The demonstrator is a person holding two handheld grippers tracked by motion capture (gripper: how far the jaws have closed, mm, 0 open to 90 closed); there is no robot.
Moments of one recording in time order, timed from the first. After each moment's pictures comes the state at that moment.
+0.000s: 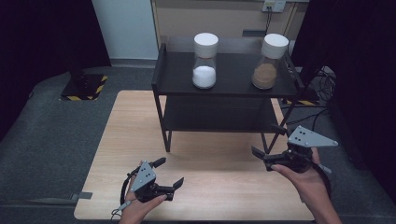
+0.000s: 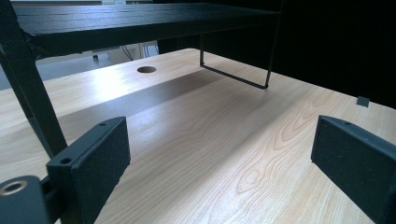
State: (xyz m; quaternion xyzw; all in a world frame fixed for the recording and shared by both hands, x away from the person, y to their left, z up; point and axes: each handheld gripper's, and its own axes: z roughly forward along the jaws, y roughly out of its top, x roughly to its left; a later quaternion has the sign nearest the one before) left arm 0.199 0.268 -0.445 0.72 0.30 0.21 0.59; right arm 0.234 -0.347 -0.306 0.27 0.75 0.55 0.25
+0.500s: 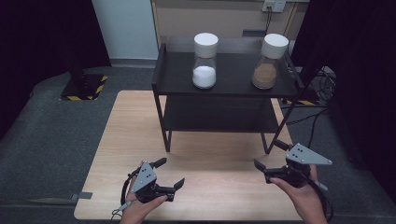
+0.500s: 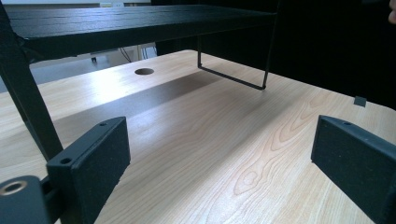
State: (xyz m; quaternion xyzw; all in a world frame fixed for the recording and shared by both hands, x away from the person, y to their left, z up) left arm 0.198 0.266 -0.446 0.72 0.30 0.21 0.59; right arm 0.209 -0.349 -0.354 0.31 0.74 0.52 0.28
